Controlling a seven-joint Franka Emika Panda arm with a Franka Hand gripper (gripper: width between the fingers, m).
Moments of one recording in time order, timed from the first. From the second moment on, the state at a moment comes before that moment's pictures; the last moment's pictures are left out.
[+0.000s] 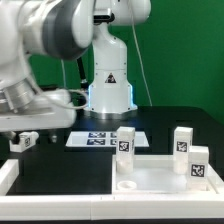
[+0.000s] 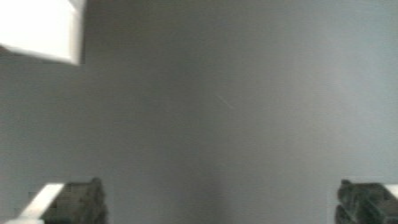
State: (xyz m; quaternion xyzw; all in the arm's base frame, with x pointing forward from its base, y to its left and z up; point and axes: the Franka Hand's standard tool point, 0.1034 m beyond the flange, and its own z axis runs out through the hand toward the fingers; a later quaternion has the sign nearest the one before) arm 0.426 -0.200 0.038 -0.96 0.07 0.25 0.06
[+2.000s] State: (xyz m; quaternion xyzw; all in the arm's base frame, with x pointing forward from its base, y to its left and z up) arm 0.351 -0.238 0.010 -0.86 0.12 0.49 0.06
